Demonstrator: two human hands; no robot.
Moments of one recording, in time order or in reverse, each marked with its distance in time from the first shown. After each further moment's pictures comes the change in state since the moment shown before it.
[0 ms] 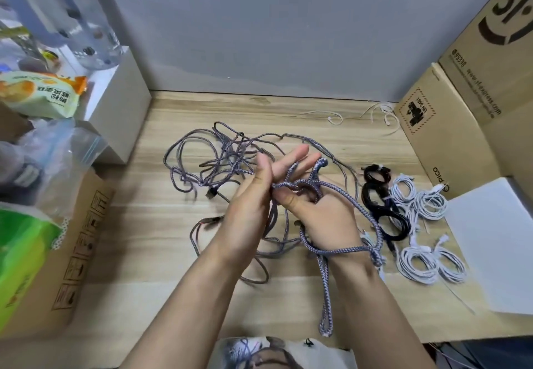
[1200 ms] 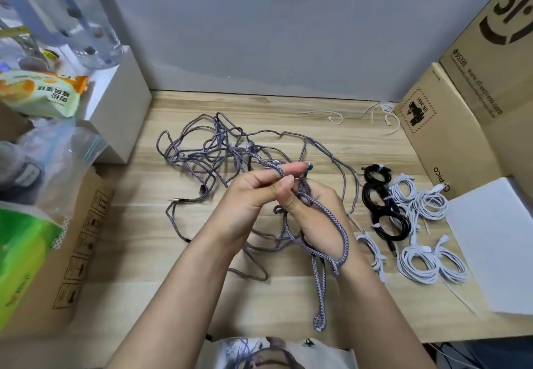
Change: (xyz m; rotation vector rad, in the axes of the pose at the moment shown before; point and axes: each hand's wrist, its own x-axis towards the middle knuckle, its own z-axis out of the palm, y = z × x) left_hand 0.013 -0.003 -0.020 0.095 -0.028 -0.029; right_hand 0.012 0.034 0.001 -0.031 -0.140 -0.103
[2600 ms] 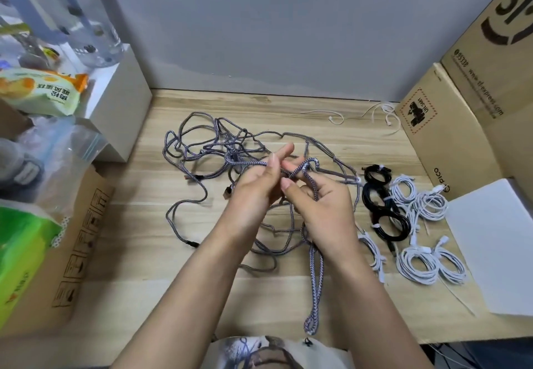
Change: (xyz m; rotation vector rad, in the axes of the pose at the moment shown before) left_hand 0.001 0.007 0.019 -0.114 0.090 -0.027; right_hand 0.003 -0.004 0.005 0.208 0.134 -0.060
